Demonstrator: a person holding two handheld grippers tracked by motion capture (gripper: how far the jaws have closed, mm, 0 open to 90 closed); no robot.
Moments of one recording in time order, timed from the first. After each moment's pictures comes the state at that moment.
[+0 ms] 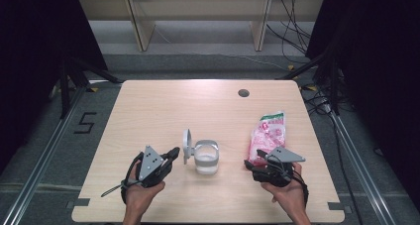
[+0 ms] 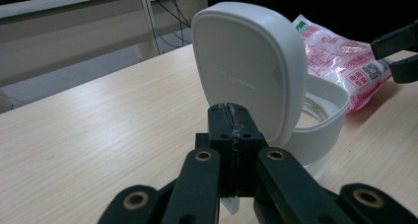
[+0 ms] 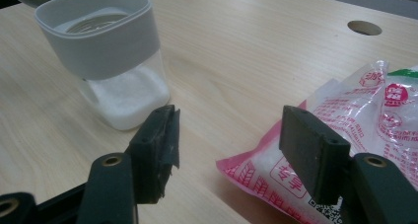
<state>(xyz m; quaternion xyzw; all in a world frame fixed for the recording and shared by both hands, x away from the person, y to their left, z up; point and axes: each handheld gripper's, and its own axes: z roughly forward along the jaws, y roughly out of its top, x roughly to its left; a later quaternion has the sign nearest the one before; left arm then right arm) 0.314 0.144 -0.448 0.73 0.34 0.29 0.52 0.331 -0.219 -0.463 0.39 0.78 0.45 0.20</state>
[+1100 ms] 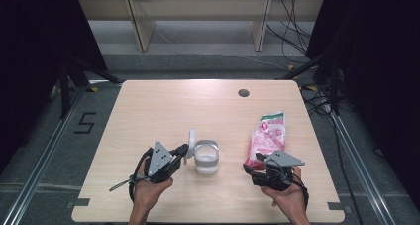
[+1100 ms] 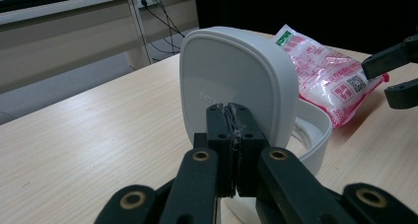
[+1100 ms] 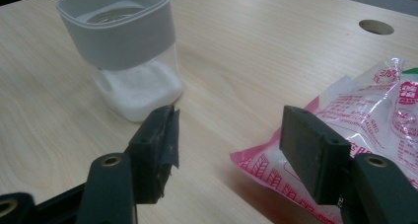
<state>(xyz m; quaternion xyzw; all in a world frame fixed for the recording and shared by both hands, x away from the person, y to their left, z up) 0.323 0.122 -0.441 0.73 0.32 0.29 0.53 0.324 -0.217 -0.465 0.37 0.79 0.45 0.20</state>
